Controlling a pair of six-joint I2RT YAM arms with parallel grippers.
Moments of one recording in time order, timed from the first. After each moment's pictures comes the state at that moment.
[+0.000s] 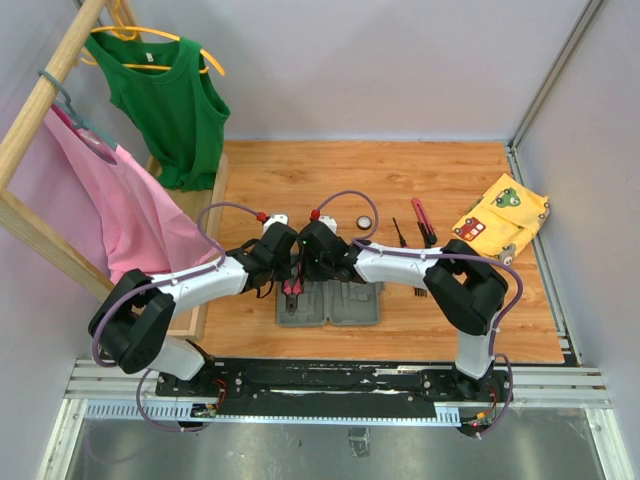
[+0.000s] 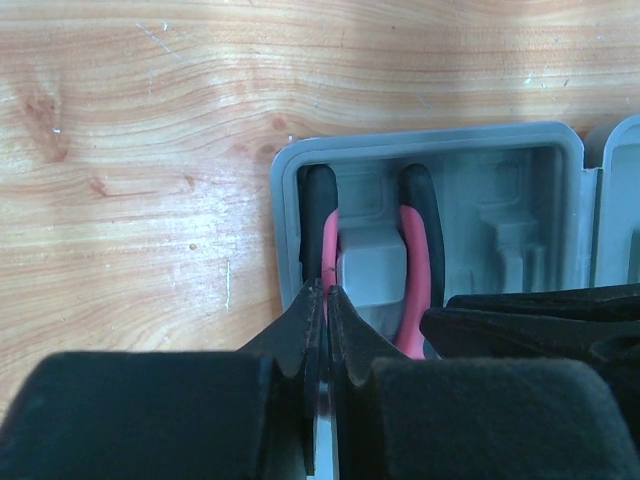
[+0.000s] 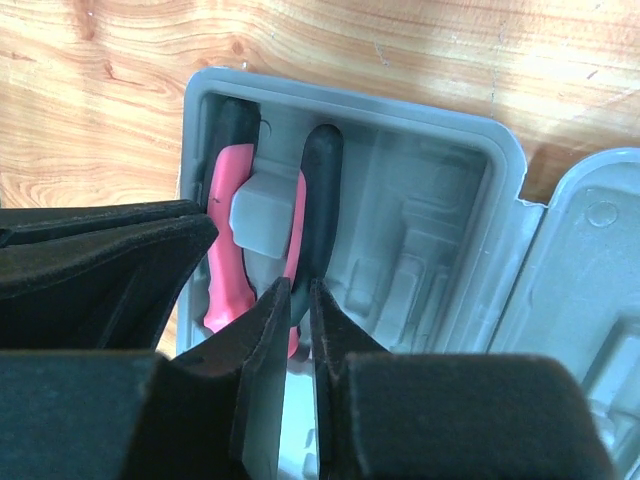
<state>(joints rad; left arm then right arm) -0.67 1.44 0.73 -0.23 -0.32 -0.56 0.94 1.87 1.15 -0.14 0.09 0.80</state>
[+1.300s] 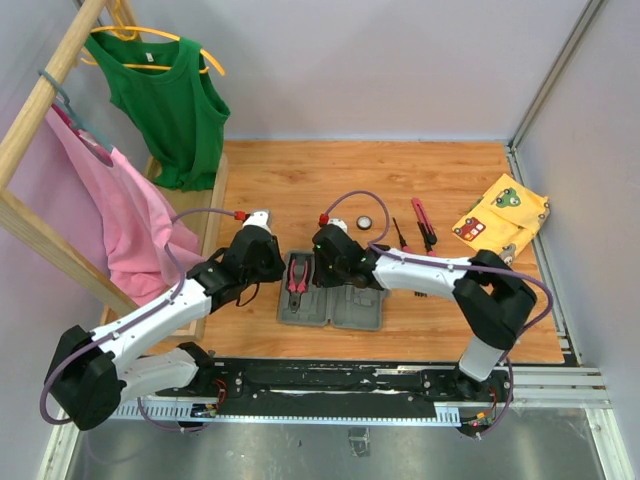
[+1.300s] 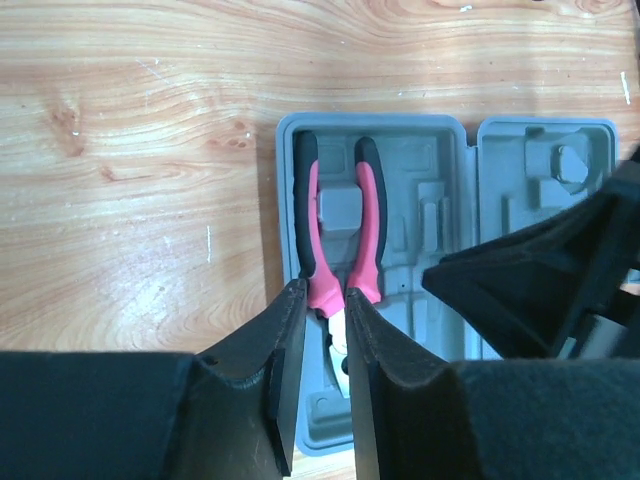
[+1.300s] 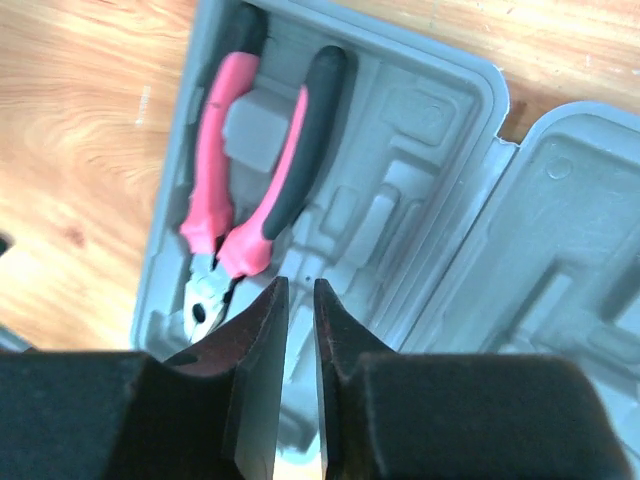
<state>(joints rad) -0.66 1.08 0.67 -0.29 -0.23 -0.56 0.94 1.74 1.05 -0.21 0.09 0.70</state>
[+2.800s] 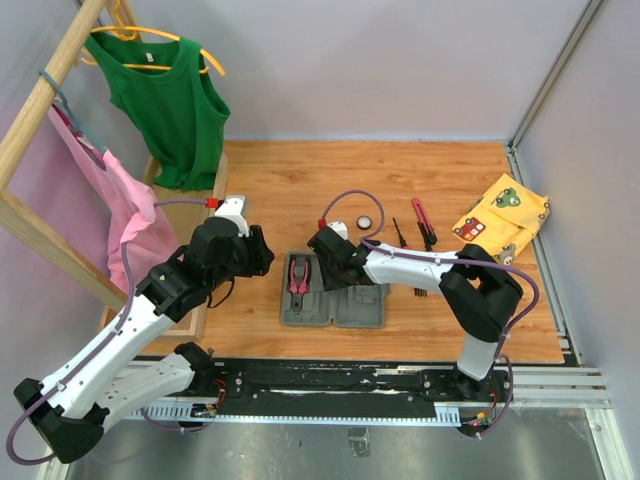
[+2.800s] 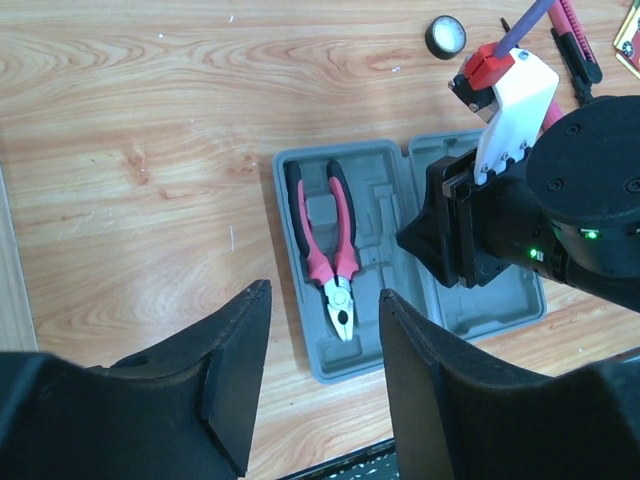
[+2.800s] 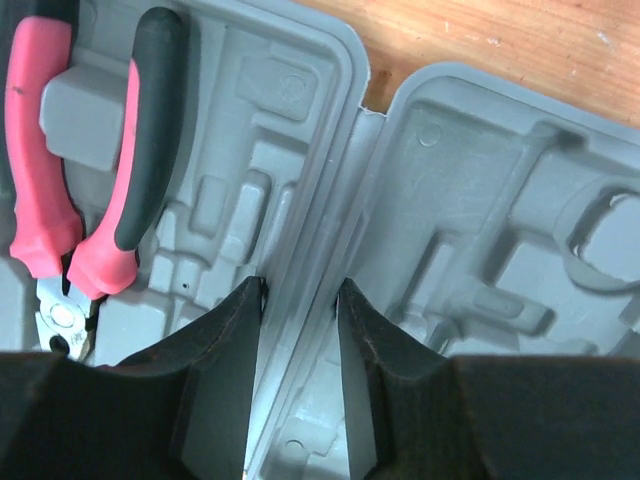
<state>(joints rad) -0.66 0.84 0.90 -0.64 -0.23 -0.48 0.94 1.79 1.12 -0.41 0.22 0.60</state>
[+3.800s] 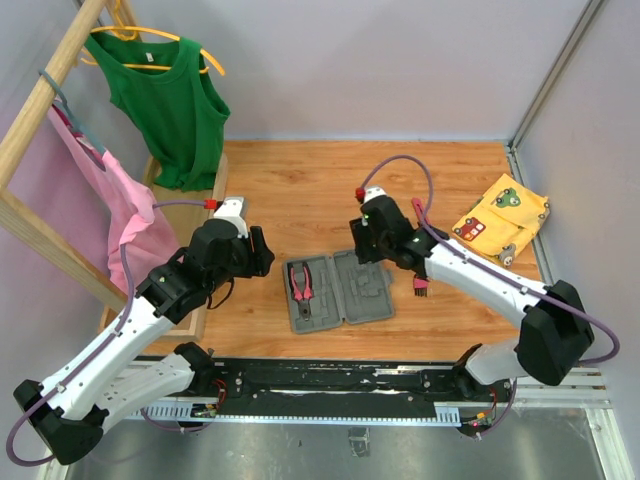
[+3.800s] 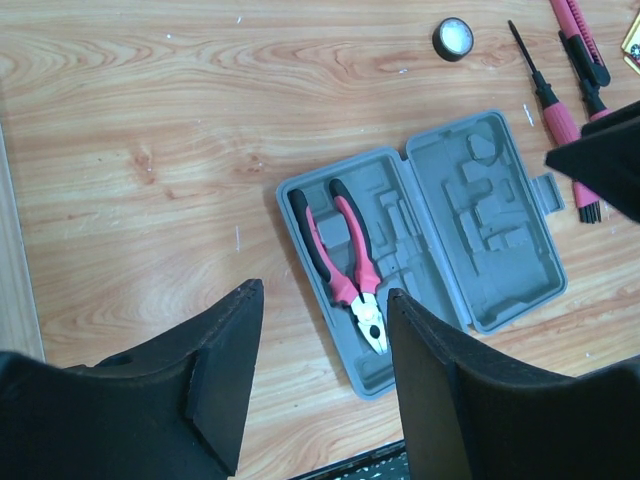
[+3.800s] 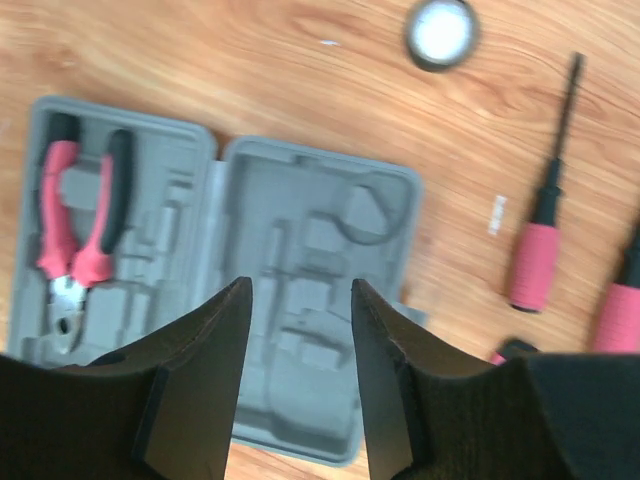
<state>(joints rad) -0.66 0.82 0.88 -0.63 -0.25 -0.48 0.77 1.41 1.05 -0.44 0.19 0.28</state>
